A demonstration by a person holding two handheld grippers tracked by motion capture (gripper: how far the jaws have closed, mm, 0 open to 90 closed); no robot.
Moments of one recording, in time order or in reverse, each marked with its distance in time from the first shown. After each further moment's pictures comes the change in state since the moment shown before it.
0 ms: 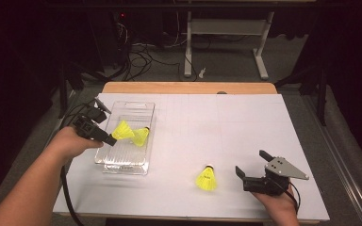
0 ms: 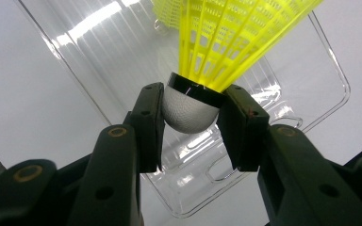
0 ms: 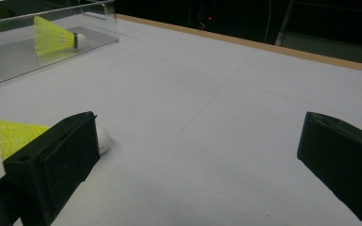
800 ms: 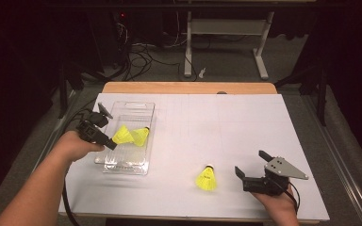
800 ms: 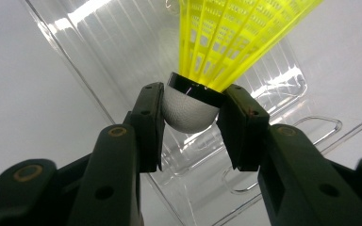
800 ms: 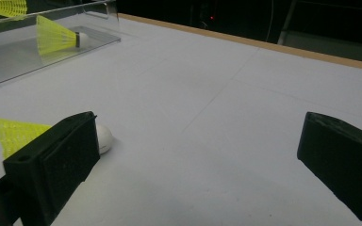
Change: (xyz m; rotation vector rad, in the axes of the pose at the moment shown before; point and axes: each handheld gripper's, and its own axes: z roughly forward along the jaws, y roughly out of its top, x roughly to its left) left arm 0.012 -0.003 0.026 0.048 0.000 -0.029; right arm 0.000 -0.001 0.001 0.006 0.009 0.003
